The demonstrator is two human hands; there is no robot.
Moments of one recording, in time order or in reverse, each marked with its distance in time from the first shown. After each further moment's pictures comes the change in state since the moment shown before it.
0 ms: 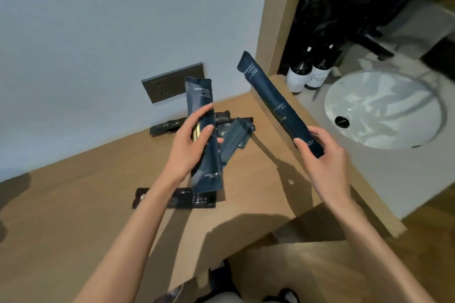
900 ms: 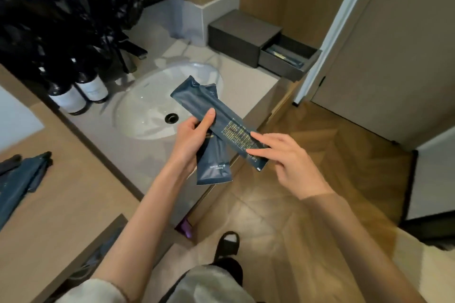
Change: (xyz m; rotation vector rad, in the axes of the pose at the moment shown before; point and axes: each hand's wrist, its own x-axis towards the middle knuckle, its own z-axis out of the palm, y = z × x) left_hand -0.047 0.219 0.503 -0.478 -0.342 -0.379; right_hand -0.057 0.238 -0.424 -0.521 -0.094 -0.158
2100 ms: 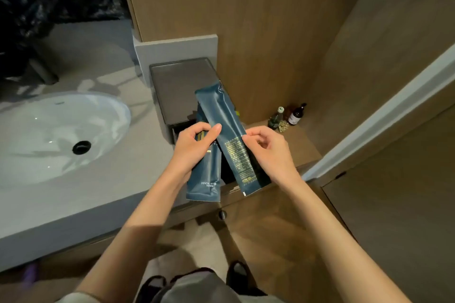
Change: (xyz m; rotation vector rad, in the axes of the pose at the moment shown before) left_hand 0.353 0.023 0.375 0.209 0.441 0.156; right_hand 0.362 0.455 -0.121 0.682 -0.231 0.118
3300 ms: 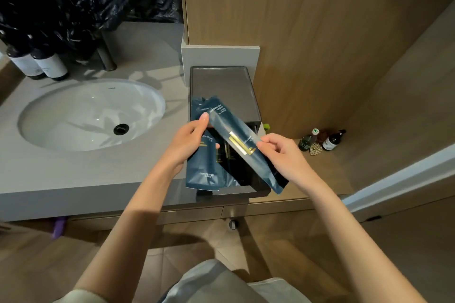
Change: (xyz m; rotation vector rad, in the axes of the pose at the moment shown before) left_hand 0.002 0.003 -0.032 0.076 0.130 -0.146; right_hand 0.045 0.006 -0.017 -0.075 -0.445 -0.071
